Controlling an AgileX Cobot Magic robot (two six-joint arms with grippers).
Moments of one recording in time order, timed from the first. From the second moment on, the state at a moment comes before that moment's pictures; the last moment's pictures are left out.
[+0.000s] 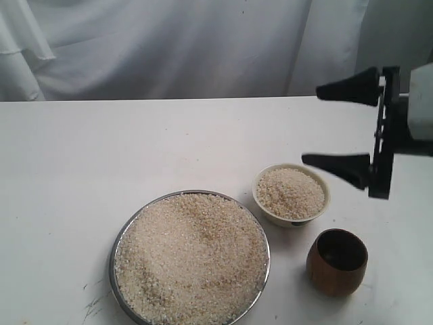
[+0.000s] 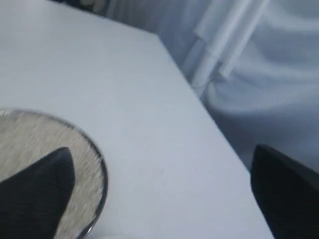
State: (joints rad) left arm 0.01 0.01 0.00 -0.04 0.29 0.01; right arm -0.01 1.62 -0.80 -1.51 -1.21 0.44
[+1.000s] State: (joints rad) left arm 0.01 0.01 0.00 -0.04 0.29 0.01; right arm 0.04 1.42 -0.82 -0.88 -1.21 0.91
